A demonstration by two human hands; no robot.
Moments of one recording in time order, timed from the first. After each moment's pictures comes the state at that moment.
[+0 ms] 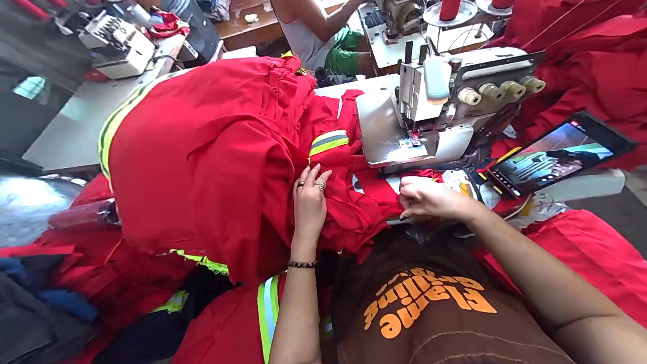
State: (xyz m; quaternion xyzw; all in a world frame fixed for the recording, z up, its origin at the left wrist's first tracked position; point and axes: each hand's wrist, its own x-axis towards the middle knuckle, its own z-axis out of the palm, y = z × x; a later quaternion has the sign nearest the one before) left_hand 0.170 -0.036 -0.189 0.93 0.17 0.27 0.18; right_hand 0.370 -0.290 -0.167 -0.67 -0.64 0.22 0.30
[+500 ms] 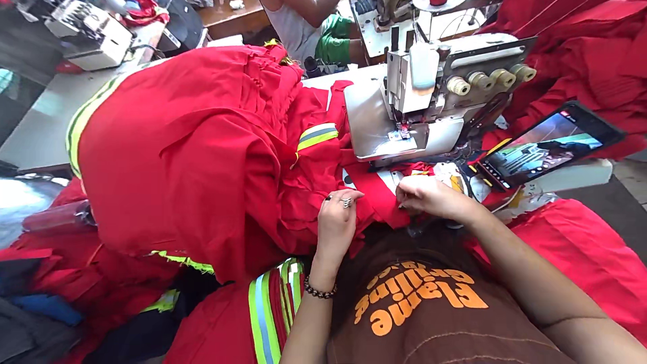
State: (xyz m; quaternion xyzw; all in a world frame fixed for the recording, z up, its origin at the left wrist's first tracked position) left_hand 0.169 -0.128 -0.183 0.90 0.12 0.29 0.30; right_hand 0.361 -0.313 -0.175 -0.70 -0.61 0.19 0.31
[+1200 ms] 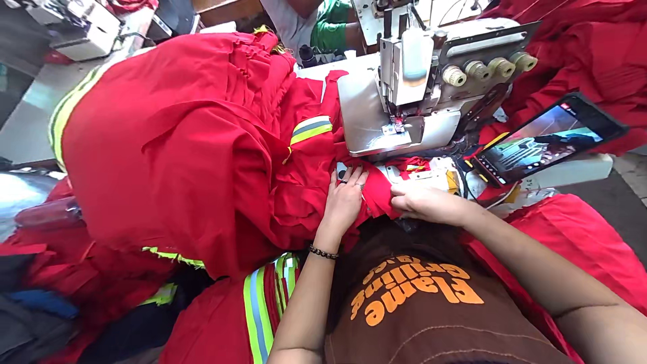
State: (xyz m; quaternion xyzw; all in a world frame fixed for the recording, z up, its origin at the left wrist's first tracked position) left_hand 0.217 -0.118 -0.216 0.98 0.06 0.09 0.15; right_hand 0.362 -0.320 -0.186 -0.64 -0.72 0.15 0.23
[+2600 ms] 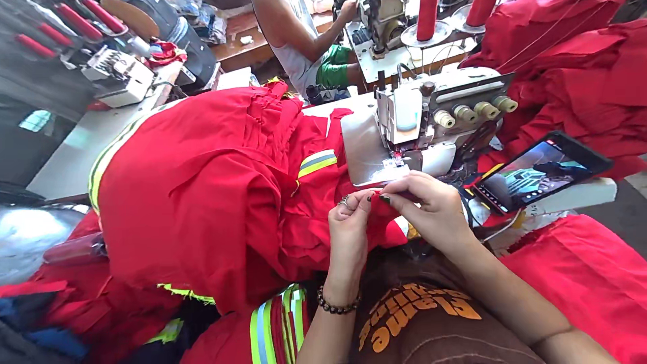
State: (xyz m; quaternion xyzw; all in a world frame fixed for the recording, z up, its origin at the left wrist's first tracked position) left_hand 0.223 -0.163 -0.107 0.51 0.15 0.31 0.79; right_hand 0.317 -0.283 -0.089 -0.68 -0.45 -0.06 0.58
